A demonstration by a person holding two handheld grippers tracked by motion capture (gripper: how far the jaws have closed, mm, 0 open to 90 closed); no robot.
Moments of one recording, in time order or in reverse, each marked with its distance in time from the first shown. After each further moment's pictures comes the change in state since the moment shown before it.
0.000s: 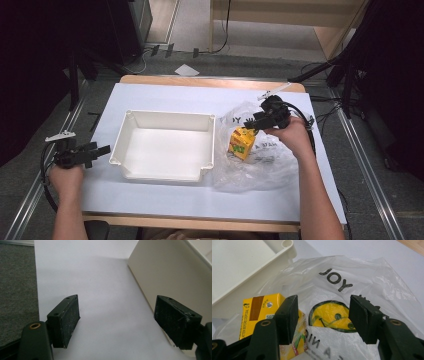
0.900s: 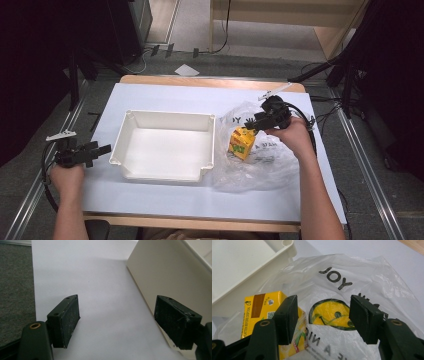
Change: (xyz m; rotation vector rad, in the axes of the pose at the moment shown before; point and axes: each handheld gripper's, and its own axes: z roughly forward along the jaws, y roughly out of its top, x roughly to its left) left arm 0.000 0.002 0.003 -0.003 -0.008 -0.006; right arm 0.001 -0.001 -0.003 0.006 -0.005 0.001
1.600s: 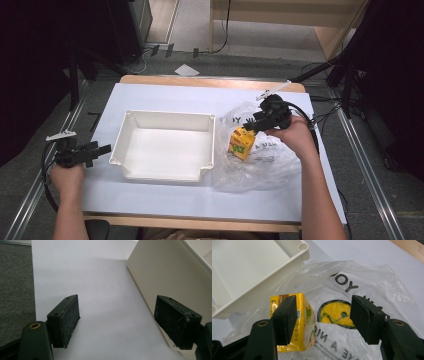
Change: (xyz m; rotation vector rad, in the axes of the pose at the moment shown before) left arm 0.000 0.000 0.000 0.002 0.000 -0.001; right arm 0.020 0.009 -0.017 0.014 -0.003 -0.039
